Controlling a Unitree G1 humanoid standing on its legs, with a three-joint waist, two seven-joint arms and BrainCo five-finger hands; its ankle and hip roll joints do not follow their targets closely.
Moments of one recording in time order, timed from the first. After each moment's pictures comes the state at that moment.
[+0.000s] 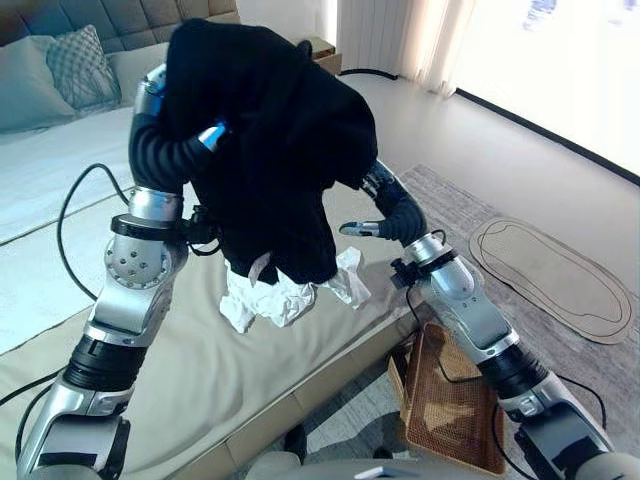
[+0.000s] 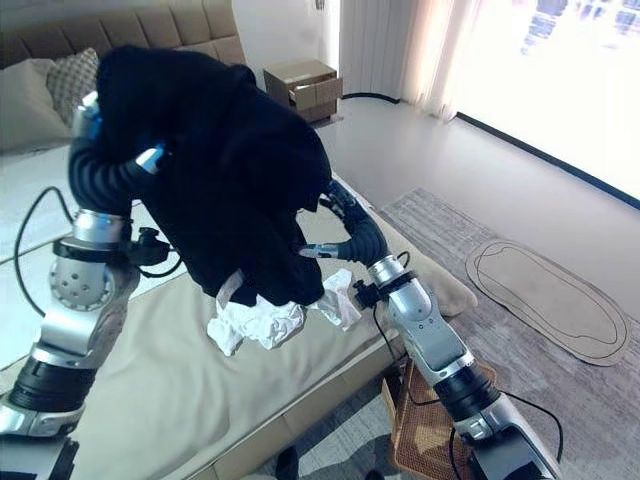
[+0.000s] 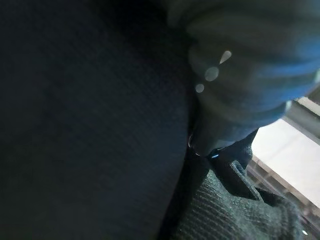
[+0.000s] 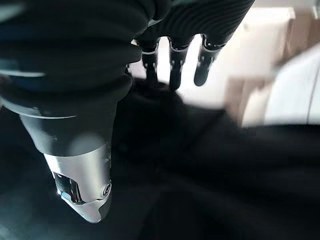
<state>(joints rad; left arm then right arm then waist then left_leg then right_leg) -0.41 0.68 -0.11 -0.21 -0.39 -0.40 0.12 -0.42 -0.40 0.43 -0.06 0.48 -0.20 0.07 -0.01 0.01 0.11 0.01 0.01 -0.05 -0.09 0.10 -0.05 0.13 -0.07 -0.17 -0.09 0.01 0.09</state>
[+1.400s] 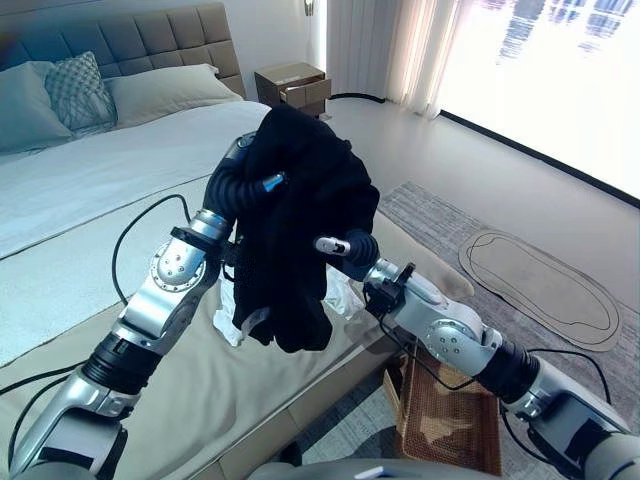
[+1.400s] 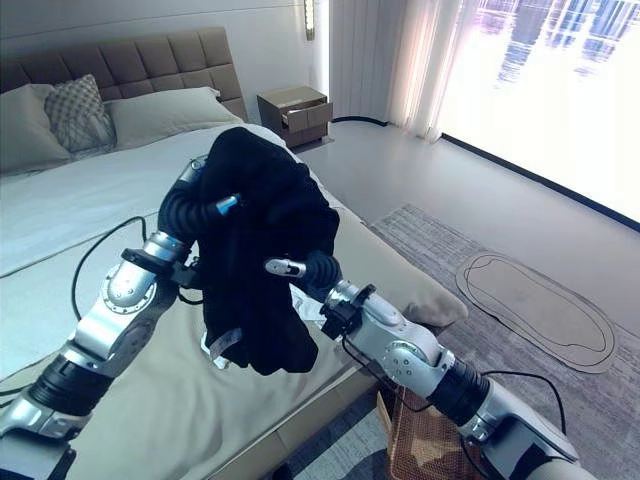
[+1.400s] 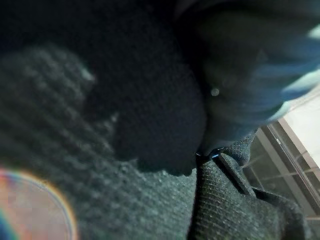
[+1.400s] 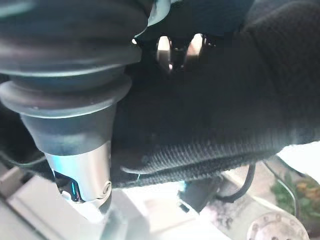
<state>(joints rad) -0.44 0.70 -0.37 -0.12 -0.57 -0.26 0.02 -0.51 -0.47 0.75 -0.13 1.17 -0.06 0.02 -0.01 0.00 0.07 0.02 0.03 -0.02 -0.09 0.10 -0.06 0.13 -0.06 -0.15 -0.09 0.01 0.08</state>
